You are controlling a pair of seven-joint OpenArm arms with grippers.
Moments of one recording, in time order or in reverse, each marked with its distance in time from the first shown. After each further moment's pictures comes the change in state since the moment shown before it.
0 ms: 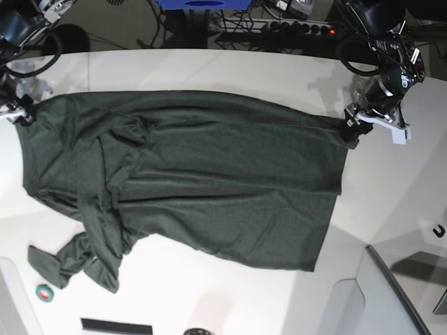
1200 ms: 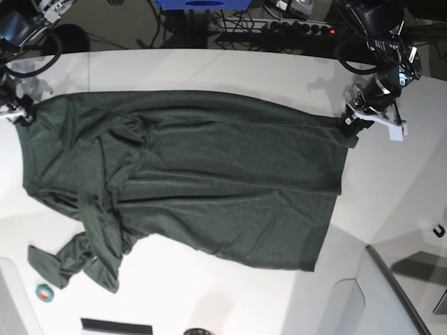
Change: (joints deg) left arm -0.6 -0.3 -0.2 -4.1 -1.7 -1.0 -0.2; right arm 0.0 0.0 0.0 0.0 0.0 0.0 0.0
